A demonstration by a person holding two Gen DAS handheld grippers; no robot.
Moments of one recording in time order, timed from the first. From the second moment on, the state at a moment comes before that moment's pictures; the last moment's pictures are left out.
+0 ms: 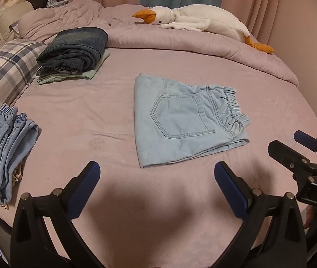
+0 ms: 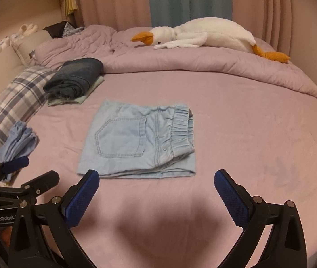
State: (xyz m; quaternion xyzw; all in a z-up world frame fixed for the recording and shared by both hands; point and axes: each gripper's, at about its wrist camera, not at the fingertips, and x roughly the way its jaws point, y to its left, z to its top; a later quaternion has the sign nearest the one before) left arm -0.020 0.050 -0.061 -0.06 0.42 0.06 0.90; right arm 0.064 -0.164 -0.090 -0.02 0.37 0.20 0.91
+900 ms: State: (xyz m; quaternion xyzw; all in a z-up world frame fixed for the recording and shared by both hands) left arm -0.019 0.047 -0.062 -0.05 0.42 0.05 0.91; right arm 0.065 -0.160 -0.091 -0.03 0.37 0.21 0.90
